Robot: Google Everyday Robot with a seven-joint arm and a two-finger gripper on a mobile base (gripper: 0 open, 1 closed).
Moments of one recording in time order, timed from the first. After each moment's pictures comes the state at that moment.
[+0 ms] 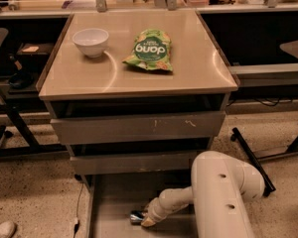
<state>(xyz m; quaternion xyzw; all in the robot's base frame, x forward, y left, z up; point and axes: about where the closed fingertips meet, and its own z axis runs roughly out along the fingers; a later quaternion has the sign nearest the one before) 0.490 0.013 0.115 -0.60 0.75 0.19 0.17</state>
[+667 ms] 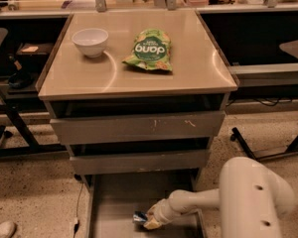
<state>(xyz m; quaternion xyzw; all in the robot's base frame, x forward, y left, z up) 0.475 0.004 0.157 -0.56 0.77 0.23 0.19</state>
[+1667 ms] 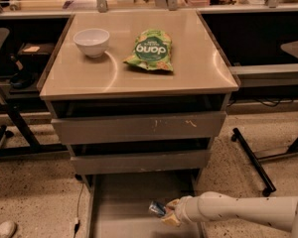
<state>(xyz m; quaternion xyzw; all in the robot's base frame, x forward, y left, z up) 0.445 -0.078 0.314 -0.48 0.81 0.20 0.25</state>
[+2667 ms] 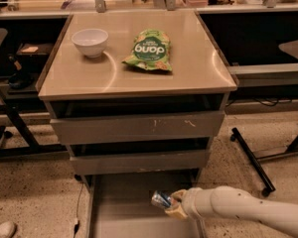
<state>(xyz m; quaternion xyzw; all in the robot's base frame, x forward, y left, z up) 0.443 -0.090 0.414 -0.49 0.80 0.18 0.30</state>
